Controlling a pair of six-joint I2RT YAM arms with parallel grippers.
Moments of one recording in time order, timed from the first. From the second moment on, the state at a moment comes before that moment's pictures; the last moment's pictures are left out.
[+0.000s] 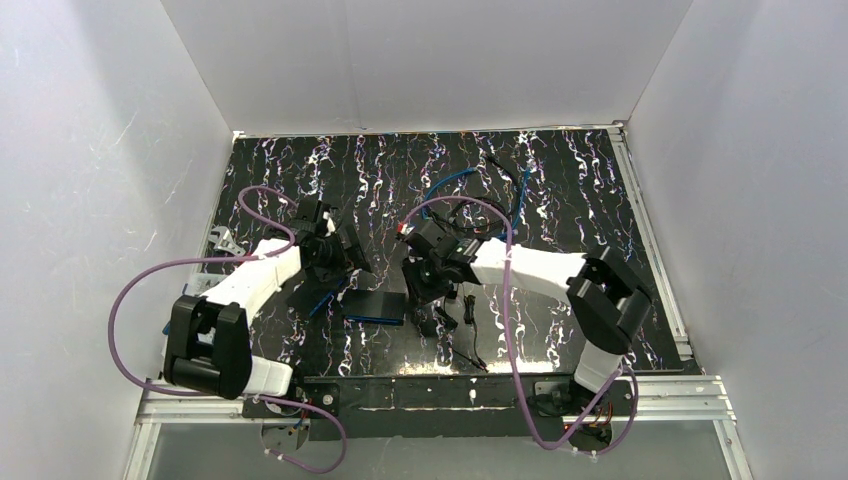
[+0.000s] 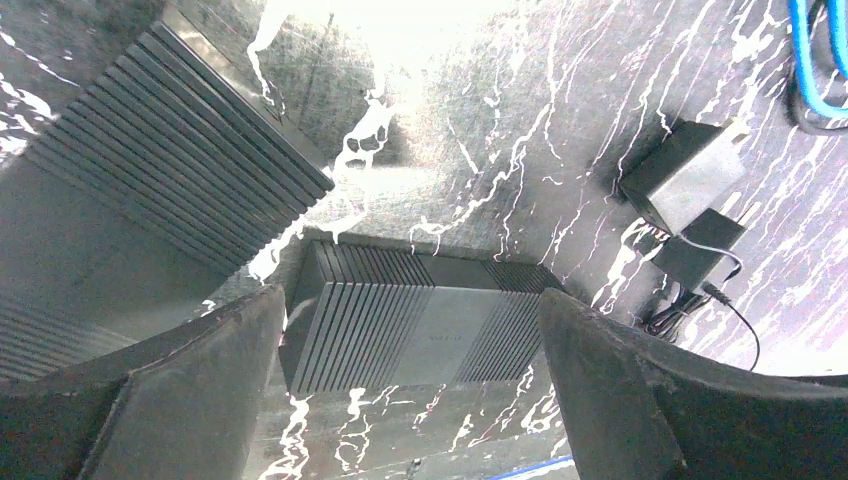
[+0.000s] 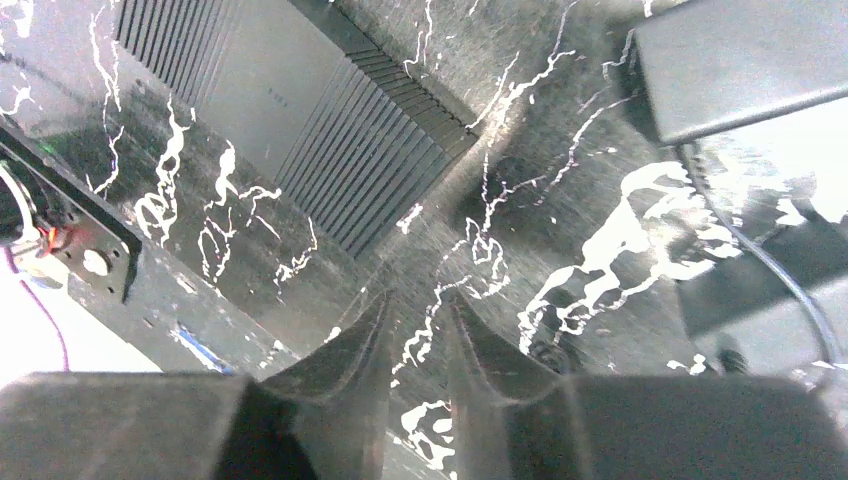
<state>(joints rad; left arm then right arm) -0.24 1.39 0.85 -0.64 0.19 -0.61 0.98 1.76 1.19 -0.48 -0.19 0.50</state>
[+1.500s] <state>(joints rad) -0.24 1.14 0.90 -0.84 0.34 -0.43 0.96 1.55 1.14 -0.68 -0.02 0.65</state>
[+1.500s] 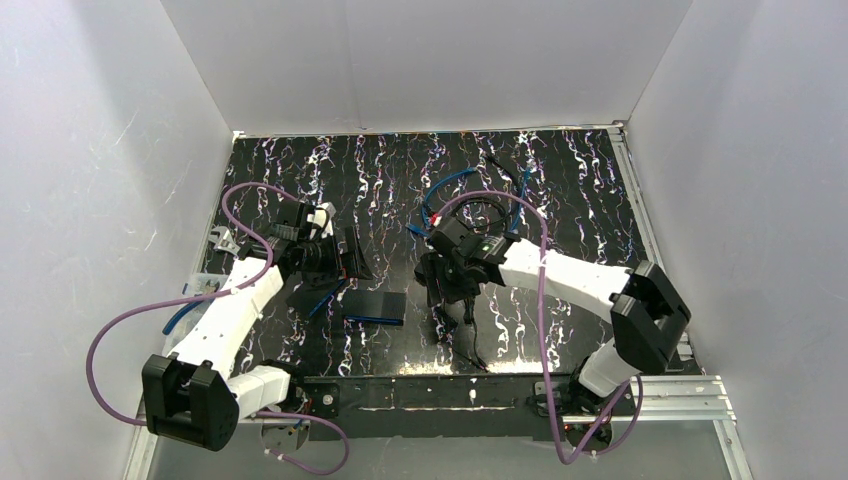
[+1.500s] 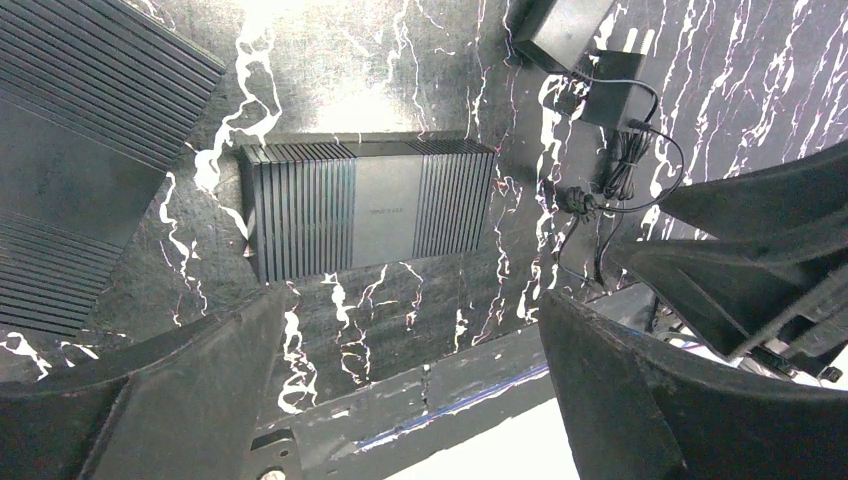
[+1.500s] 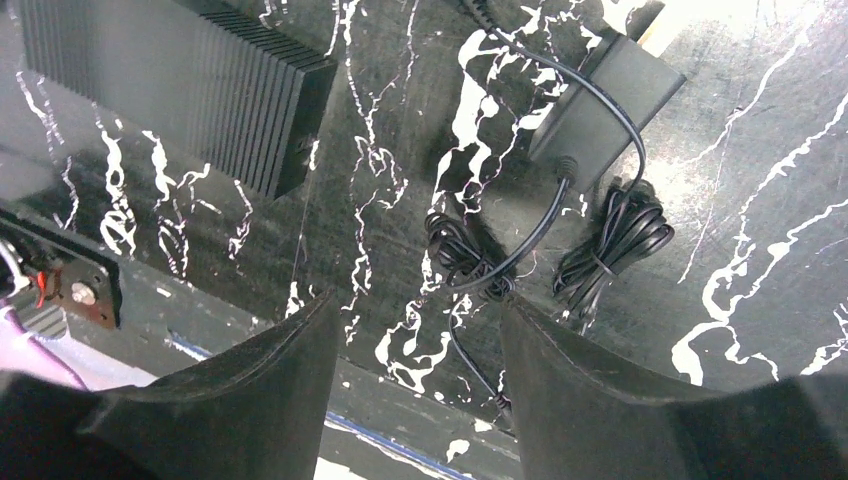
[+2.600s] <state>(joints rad) -0.24 1.15 0.90 -0.84 0.45 -0.40 0.96 1.60 1.14 -0.67 0.05 0.73</state>
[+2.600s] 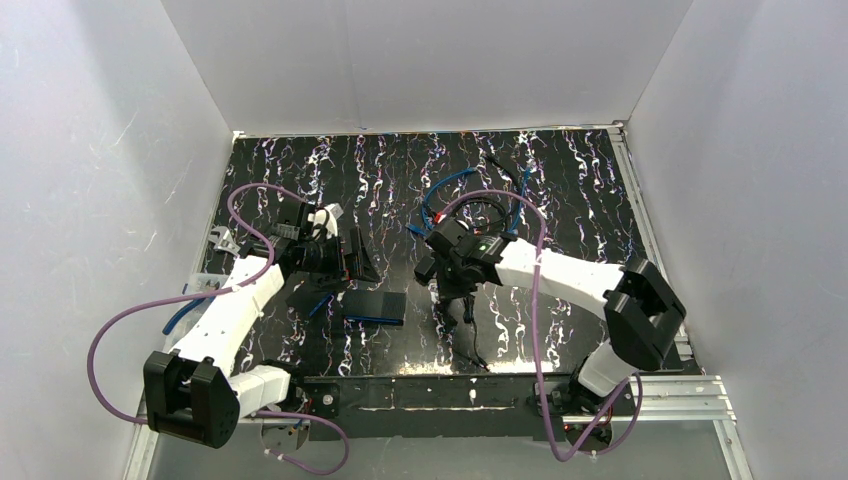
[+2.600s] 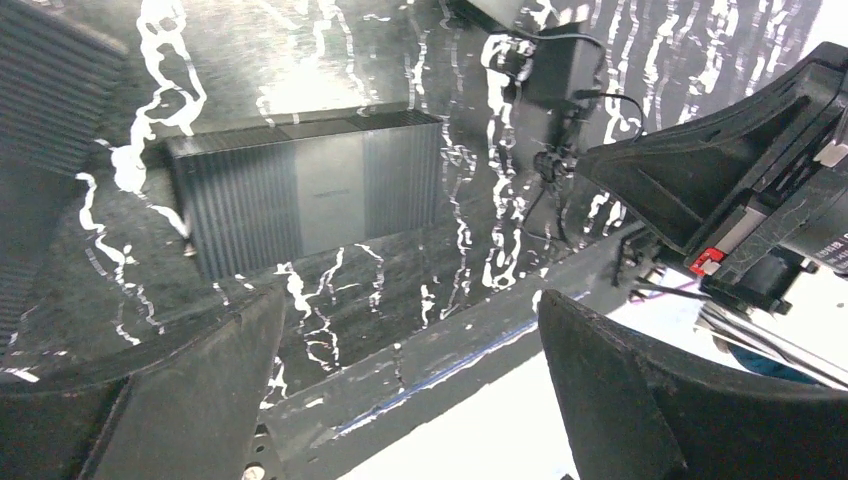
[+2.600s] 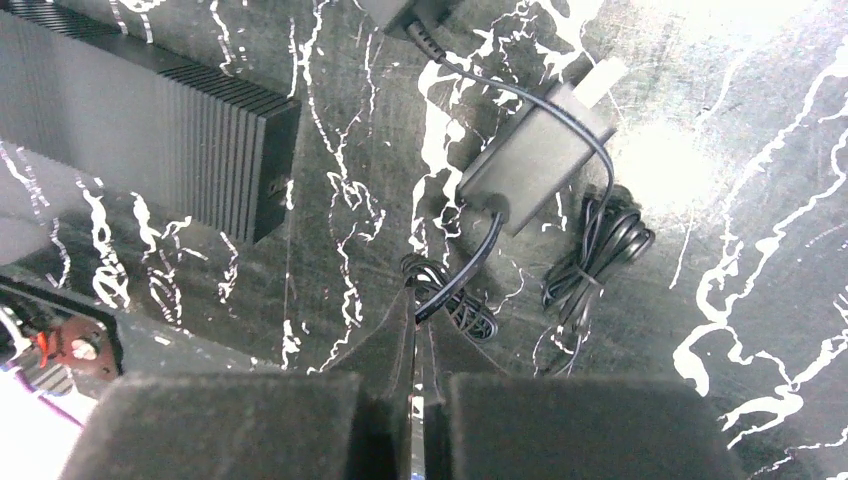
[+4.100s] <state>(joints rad) -0.55 0.87 0.64 -0.06 0.64 -0.69 0.96 1.26 1.50 -0.64 -0.01 0.82</state>
